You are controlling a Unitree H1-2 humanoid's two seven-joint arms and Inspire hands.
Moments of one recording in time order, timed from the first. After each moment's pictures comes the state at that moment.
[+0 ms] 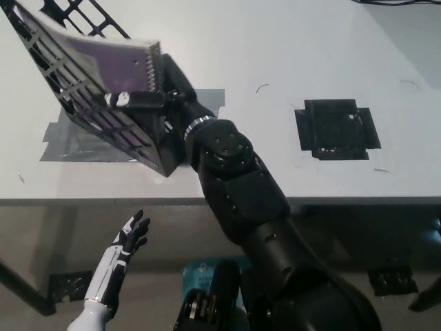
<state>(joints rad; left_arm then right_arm) -0.01 0.15 -0.05 0.05 0.04 -0.14 -0.10 -1.04 0.33 -0.07 0.82 0.08 0.01 0.01</state>
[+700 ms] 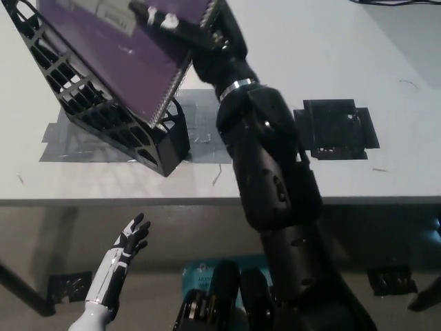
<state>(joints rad) -0.01 0.15 -0.05 0.08 0.04 -0.14 -0.10 -1.00 0.33 -0.18 0.40 0.40 0.20 -0.08</state>
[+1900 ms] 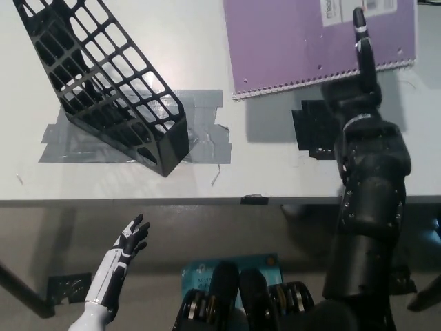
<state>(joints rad) -0.01 0.15 -0.05 0.08 0.05 -0.14 -0.10 -0.92 0.25 -0.72 0.40 0.93 0.33 -0.29</state>
